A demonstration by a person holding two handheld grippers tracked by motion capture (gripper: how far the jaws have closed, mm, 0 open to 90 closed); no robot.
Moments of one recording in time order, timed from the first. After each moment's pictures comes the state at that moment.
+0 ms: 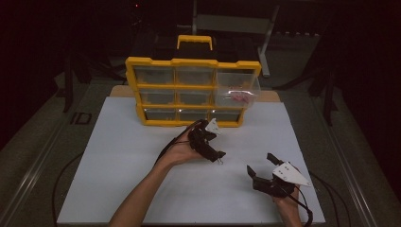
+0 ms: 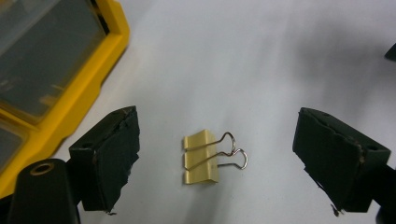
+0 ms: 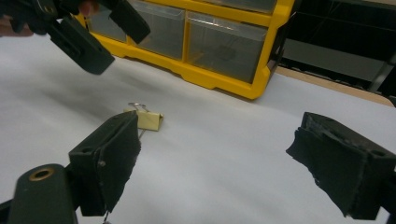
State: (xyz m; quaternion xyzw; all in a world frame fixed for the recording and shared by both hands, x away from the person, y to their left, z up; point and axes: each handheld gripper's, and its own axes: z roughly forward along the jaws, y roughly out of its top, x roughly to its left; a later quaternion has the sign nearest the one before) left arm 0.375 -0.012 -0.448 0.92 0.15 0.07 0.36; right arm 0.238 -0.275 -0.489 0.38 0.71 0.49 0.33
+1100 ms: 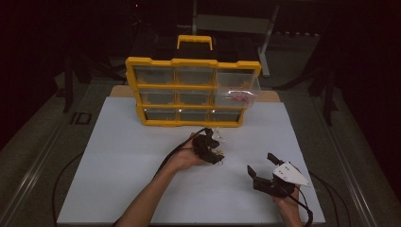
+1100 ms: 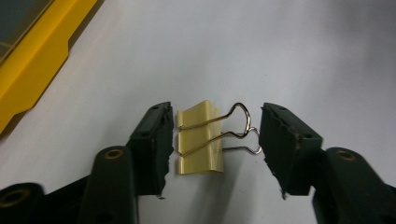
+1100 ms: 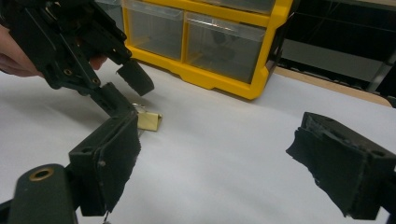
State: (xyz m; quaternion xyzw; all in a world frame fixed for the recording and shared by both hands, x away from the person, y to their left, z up) left arm 0.376 -0.027 -0.487 0.93 0.16 0.07 0.32; right arm 0.238 -0.276 -0.489 0.39 0.71 0.48 0.33
